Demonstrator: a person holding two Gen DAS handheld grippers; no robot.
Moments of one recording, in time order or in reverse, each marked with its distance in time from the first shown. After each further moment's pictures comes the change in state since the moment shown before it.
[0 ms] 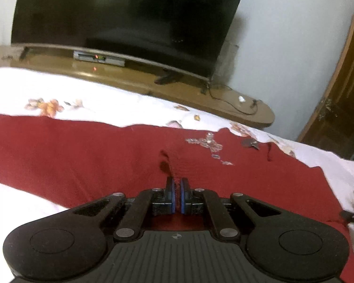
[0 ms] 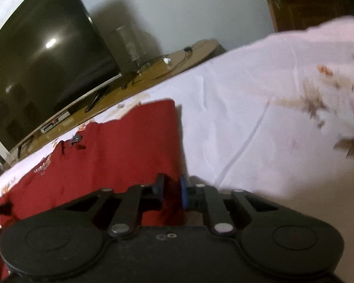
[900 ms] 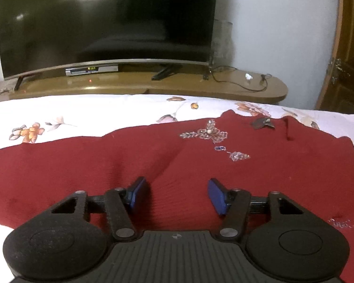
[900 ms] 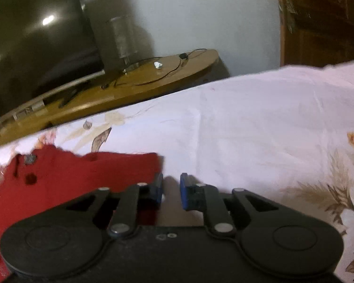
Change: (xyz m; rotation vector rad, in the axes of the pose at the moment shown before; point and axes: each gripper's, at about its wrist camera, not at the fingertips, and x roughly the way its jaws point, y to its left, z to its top) left arm 0.052 -0.041 0.015 0.188 0.021 0.107; right arm 0.078 -0.011 0.068 -0.109 0.028 -0.094
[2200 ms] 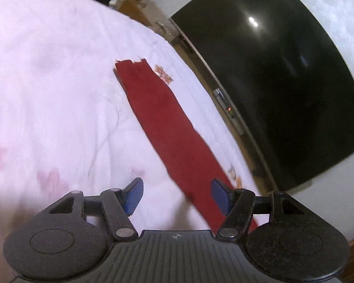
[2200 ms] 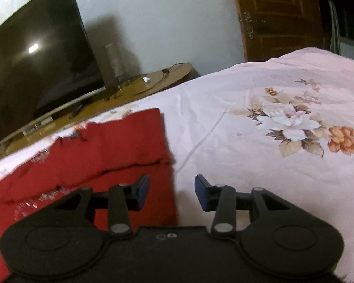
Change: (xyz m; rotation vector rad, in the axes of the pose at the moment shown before) left arm -0.106 0.350 -0.108 -1.026 -0.152 0.009; right arm -0.164 0.047 -0.110 0.107 -0.115 -0.083
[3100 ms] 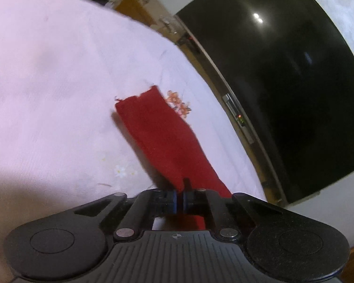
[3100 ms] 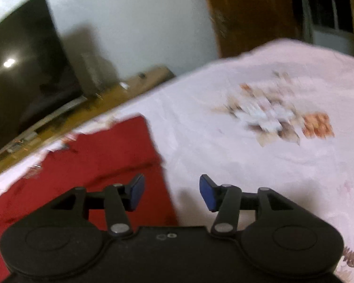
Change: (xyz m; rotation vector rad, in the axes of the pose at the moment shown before) left arm 0.065 0.010 0.063 0.042 0.020 0.025; right arm -0.028 -0.009 -0.005 0.108 0.017 -0.146
